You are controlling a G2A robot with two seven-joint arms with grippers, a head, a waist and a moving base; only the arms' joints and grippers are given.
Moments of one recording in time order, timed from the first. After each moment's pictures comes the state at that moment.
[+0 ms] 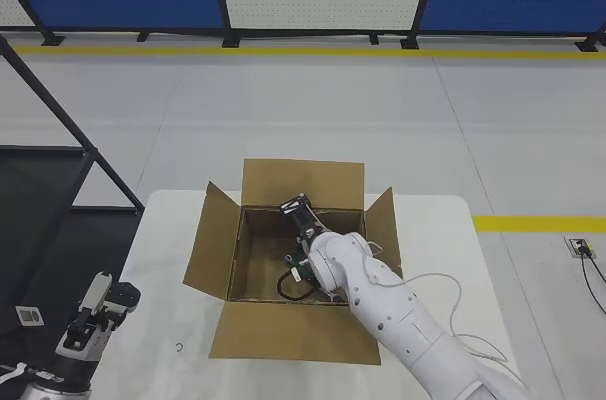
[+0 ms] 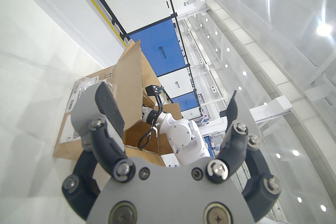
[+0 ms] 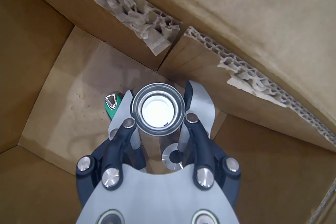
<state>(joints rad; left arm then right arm) 1.78 -1.21 -1.95 -2.19 -0.22 -0.16 -0.29 -0.37 -1.62 0.72 -0.86 -1.13 0.19 0.79</state>
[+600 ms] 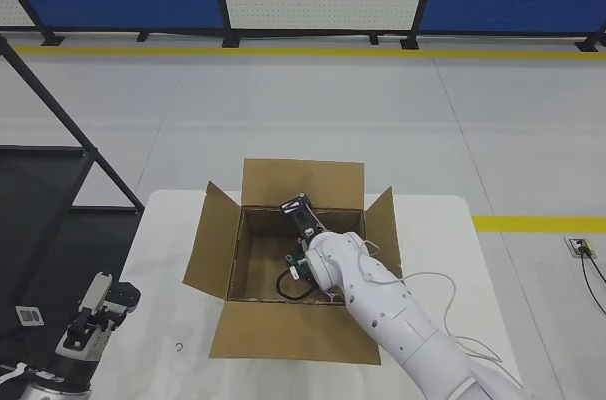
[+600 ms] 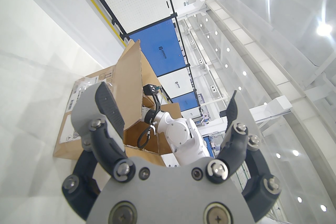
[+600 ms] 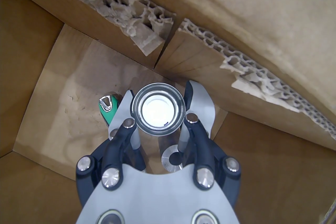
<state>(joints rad) 1.78 -1.21 -1.95 -2.19 -0.22 -0.16 -0.29 -0.37 -1.65 0.74 -0.82 -1.15 0.21 0.79</state>
